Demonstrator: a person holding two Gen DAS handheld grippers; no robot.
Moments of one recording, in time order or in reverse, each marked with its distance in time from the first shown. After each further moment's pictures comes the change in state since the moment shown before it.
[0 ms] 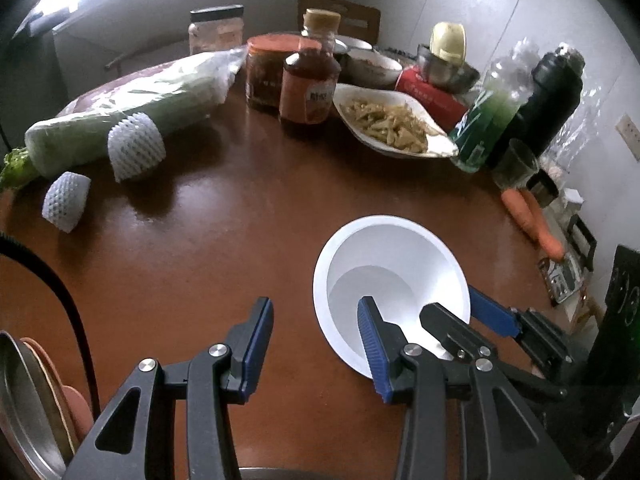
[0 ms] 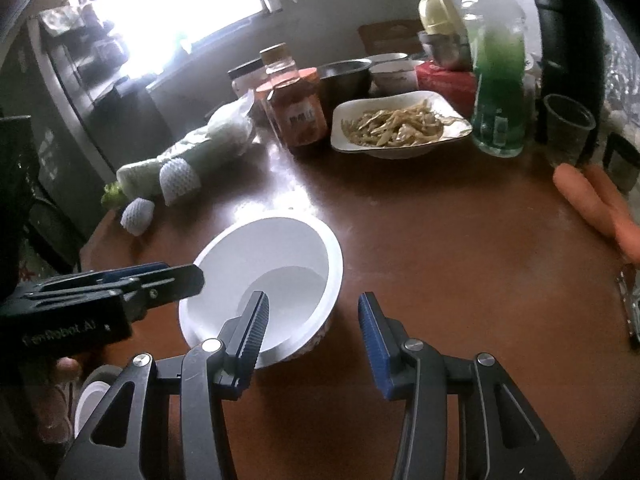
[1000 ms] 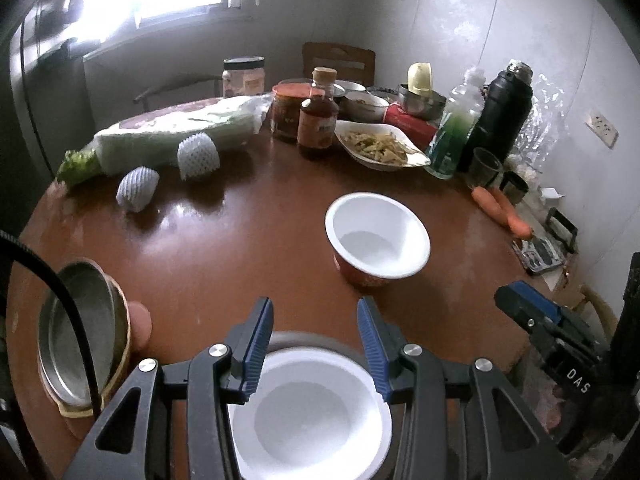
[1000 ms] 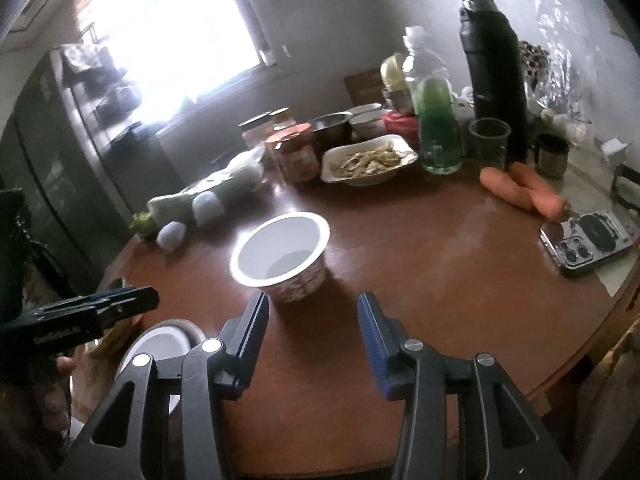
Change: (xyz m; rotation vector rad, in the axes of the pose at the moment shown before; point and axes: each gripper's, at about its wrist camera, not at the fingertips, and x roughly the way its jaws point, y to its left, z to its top) left arm -0.096 0.002 -0.076 0.030 -0.182 0.047; right arm -0.114 -0.001 -0.064 0.054 -0.193 -0.022
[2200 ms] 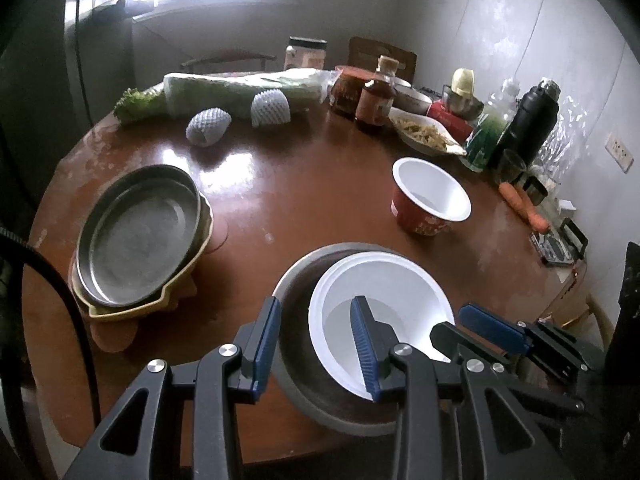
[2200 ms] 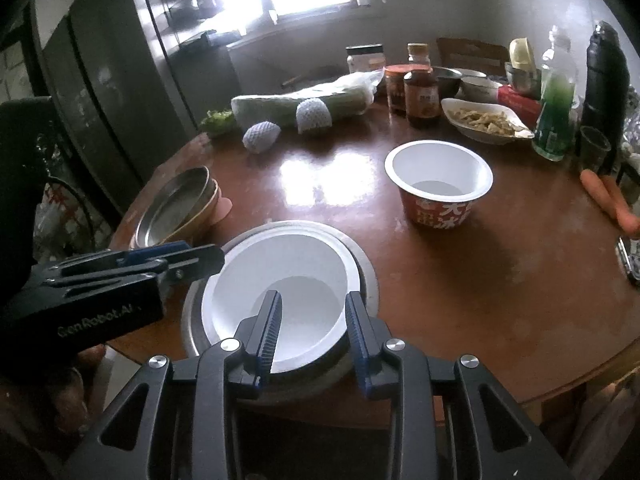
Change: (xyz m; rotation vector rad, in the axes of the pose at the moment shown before) left arm -0.040 0.058 -0.069 -0.141 0.015 0.041; right arm 0.015 0.126 -0.053 -0.250 0.213 0.130
